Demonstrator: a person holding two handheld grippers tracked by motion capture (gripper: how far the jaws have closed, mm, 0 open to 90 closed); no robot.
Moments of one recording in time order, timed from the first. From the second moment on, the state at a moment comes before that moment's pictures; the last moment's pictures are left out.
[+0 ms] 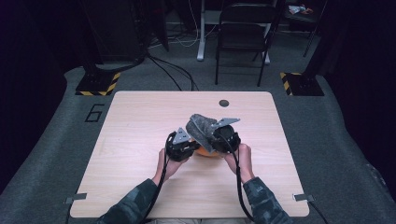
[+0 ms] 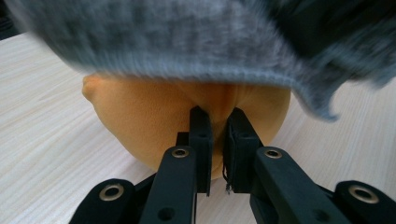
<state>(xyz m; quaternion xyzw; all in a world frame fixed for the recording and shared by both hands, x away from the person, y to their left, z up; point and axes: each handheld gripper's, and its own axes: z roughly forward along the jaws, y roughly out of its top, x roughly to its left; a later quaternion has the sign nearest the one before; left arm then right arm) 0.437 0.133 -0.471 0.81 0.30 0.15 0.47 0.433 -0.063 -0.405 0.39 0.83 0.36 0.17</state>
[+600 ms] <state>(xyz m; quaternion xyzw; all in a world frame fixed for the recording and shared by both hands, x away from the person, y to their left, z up) 0.448 0.141 -0.484 0.81 0.32 0.14 0.47 0.475 -0.119 -0.465 0.50 0.80 0.29 0.15</state>
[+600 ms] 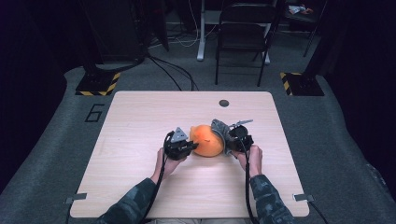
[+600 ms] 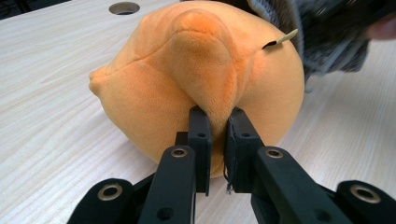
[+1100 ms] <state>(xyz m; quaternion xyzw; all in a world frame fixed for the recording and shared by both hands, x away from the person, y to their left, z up) 0.451 0.145 -0.486 0.81 0.32 0.15 0.48 0.467 -0.134 -0.430 0.50 0.78 0.34 0.14</state>
